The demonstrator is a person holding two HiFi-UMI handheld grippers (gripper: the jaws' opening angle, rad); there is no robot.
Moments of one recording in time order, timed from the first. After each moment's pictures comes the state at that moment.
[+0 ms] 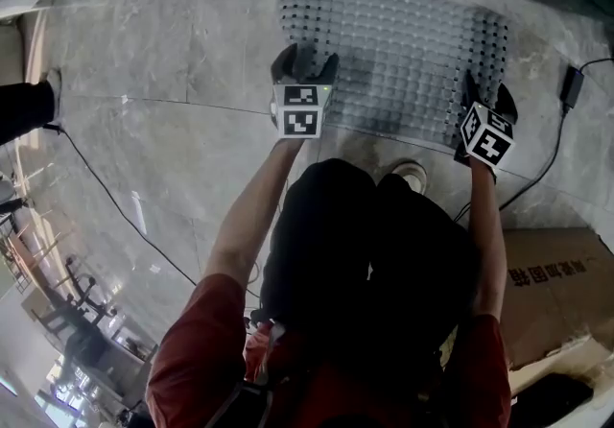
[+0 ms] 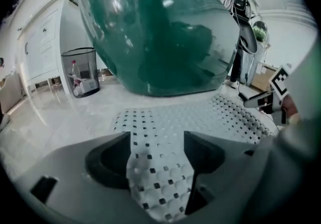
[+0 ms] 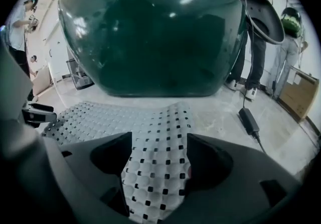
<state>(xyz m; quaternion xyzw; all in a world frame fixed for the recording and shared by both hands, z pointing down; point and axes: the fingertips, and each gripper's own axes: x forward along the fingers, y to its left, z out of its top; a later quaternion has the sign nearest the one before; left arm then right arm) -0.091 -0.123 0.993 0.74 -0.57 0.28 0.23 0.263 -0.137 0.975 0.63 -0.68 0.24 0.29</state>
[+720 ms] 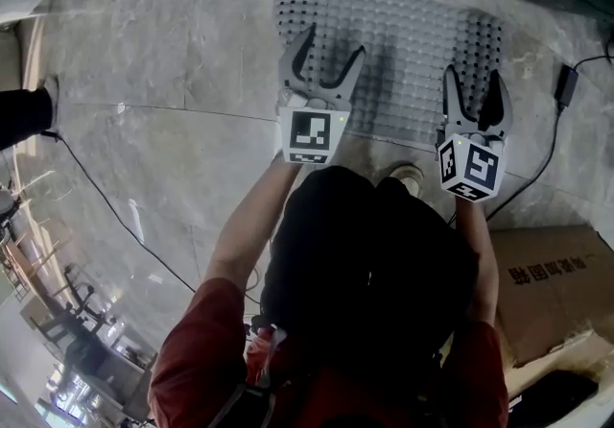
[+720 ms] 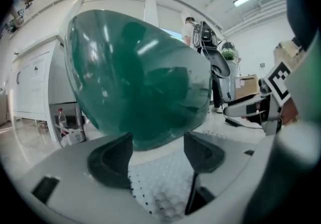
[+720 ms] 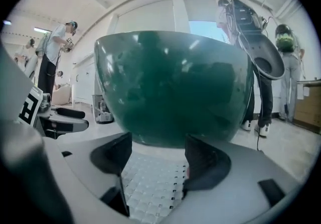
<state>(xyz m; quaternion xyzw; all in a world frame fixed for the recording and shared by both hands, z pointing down) -0.033 -0.147 0.855 0.83 -0.55 0.14 0.02 0.181 -0.139 0.840 0.62 -0.77 0.07 0.12</state>
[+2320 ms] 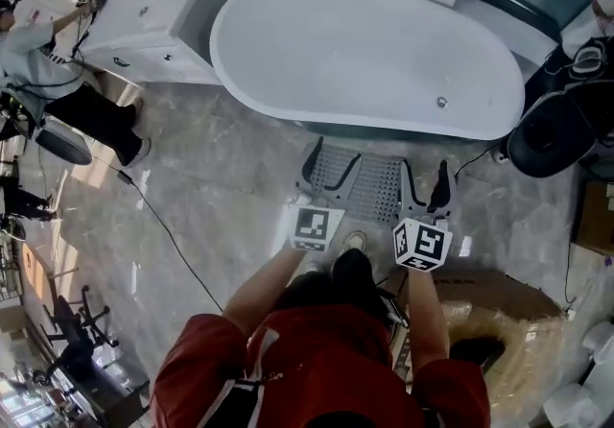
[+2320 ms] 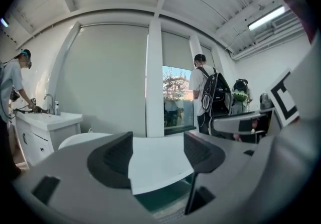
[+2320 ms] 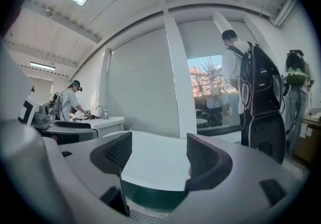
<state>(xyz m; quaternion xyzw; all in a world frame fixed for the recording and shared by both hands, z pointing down) 0.043 -0.173 0.170 0.81 -0.58 0.08 0.03 0.208 -0.177 0.170 0.60 -0.79 0.08 0.03</state>
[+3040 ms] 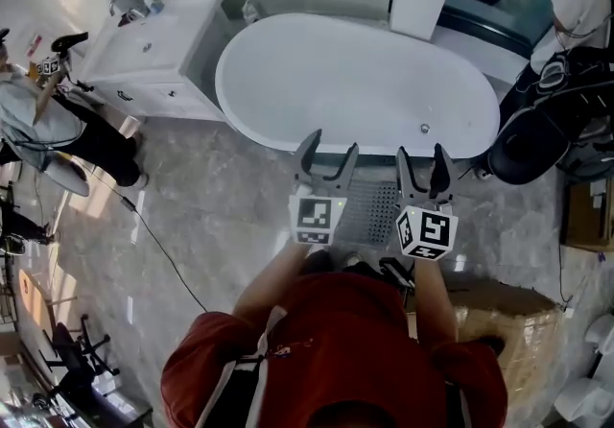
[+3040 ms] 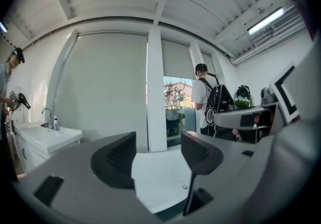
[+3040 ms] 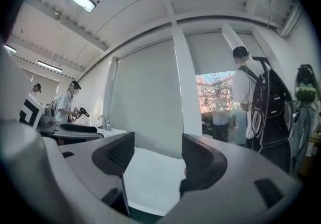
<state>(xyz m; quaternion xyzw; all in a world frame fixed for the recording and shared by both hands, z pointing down) 0.035 -0.207 0.046 0.81 -0.58 0.07 -0.01 0.190 -0.207 0.028 0.59 -0.81 0.02 0.01</state>
